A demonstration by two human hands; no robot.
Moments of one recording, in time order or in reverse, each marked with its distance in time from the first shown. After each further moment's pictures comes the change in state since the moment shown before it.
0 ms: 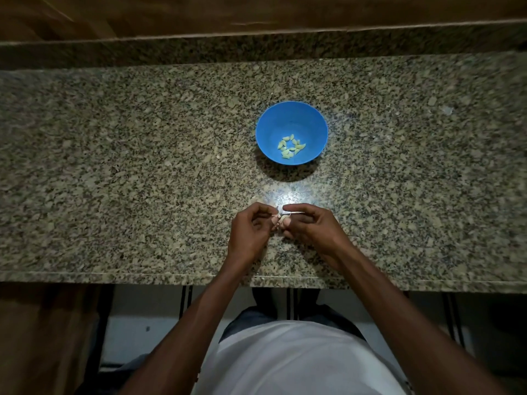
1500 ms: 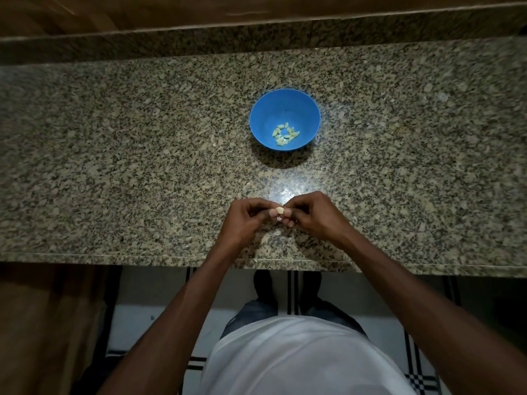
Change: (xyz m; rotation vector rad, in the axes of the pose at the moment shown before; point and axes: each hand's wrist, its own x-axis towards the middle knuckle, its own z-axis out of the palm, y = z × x) left_hand -0.022 0.018 -0.005 -0.158 -0.167 -0.039; right_hand -0.012 -0.015 -0.023 -0.778 -0.146 -0.306
